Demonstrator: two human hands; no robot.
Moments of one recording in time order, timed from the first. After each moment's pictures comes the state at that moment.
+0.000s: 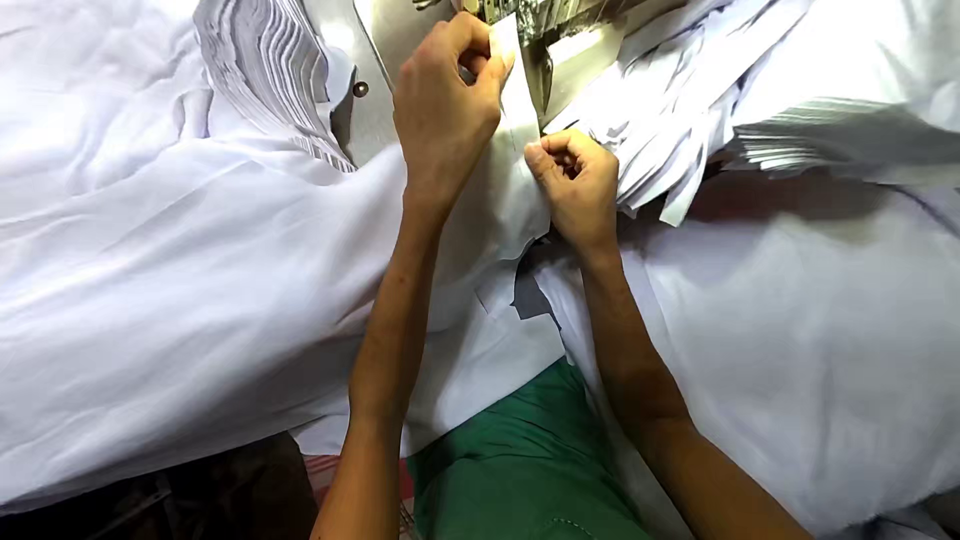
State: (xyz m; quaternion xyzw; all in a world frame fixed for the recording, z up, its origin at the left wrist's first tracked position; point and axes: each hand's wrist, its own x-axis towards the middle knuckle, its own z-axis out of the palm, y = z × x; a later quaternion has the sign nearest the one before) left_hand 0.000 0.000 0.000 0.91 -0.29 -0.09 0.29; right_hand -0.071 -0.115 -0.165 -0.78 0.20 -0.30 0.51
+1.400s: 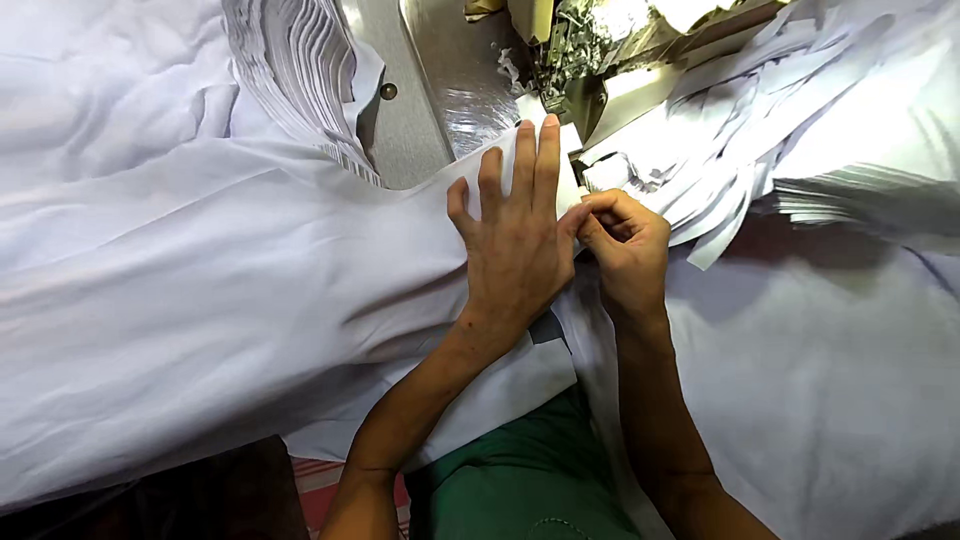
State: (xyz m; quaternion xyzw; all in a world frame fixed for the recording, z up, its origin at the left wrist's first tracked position) left_hand -0.028 0.021 -0.106 0.91 -0.35 0.08 0.19; right_hand -0.099 -0.103 -0.151 -0.72 0.14 -0.25 0.63
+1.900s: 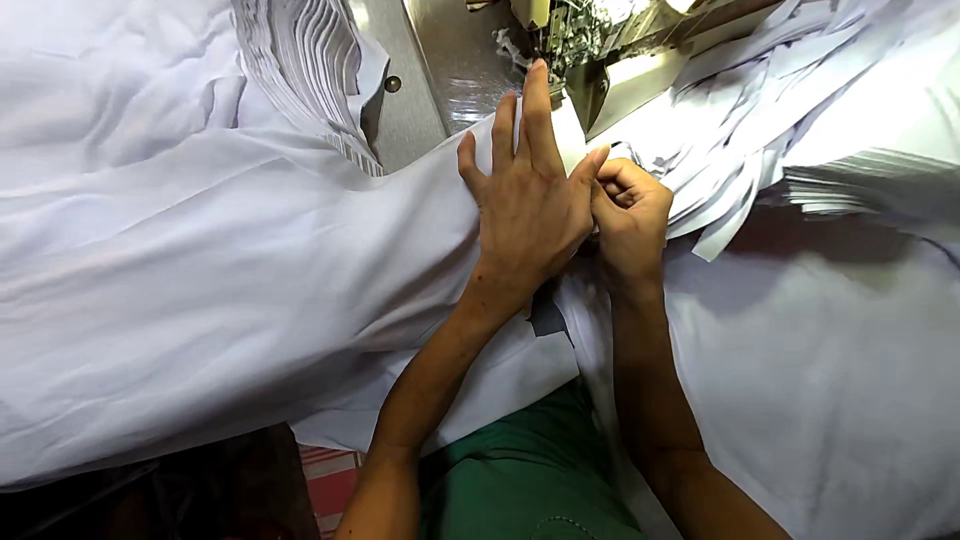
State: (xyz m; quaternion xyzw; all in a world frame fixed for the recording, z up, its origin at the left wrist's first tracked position) left_hand -0.018 0.006 -0.092 0.90 -0.34 0.05 0.28; right_hand -0.085 -0.111 -0.159 -0.72 0.16 -0.28 0.61
